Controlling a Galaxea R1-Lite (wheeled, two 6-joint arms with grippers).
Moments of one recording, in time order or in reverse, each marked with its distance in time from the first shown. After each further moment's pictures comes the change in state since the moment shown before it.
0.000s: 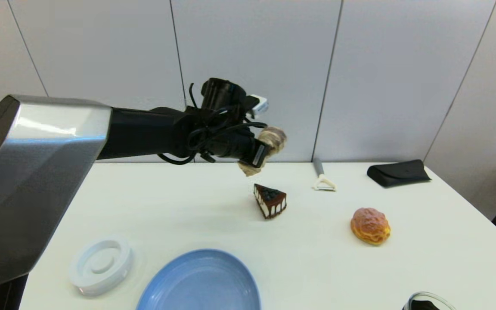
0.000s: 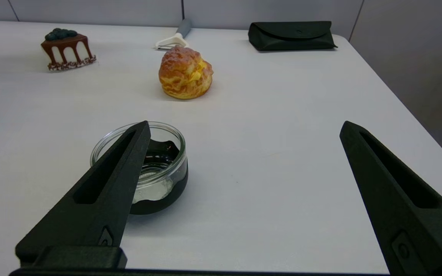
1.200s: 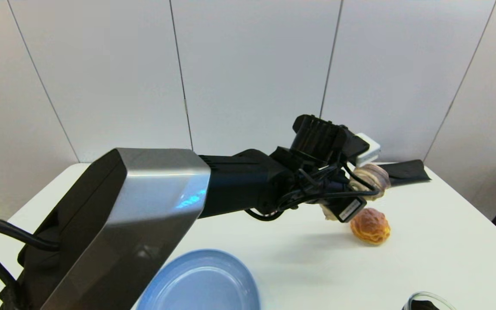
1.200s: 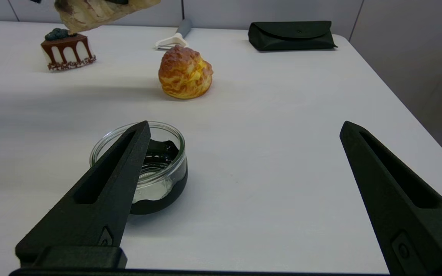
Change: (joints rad) left arm -0.320 0.164 -0.143 -0.067 -0.025 0.106; right arm 0.000 0.000 0.000 0.000 0.000 0.000
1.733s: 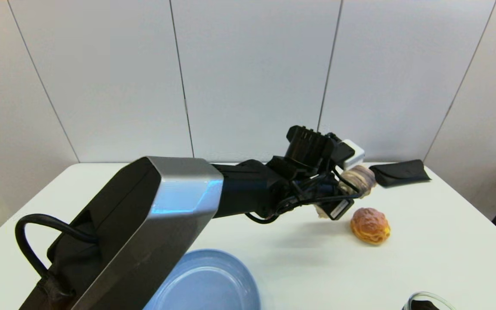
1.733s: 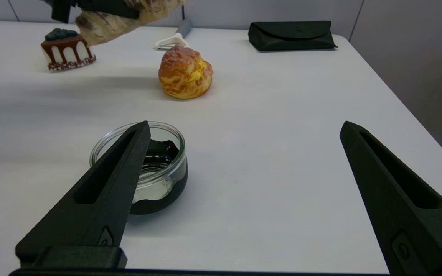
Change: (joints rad) left arm 0.044 0.074 -0.002 -0.093 0.003 -0.003; right arm 0.000 0.000 0.000 0.000 0.000 0.000
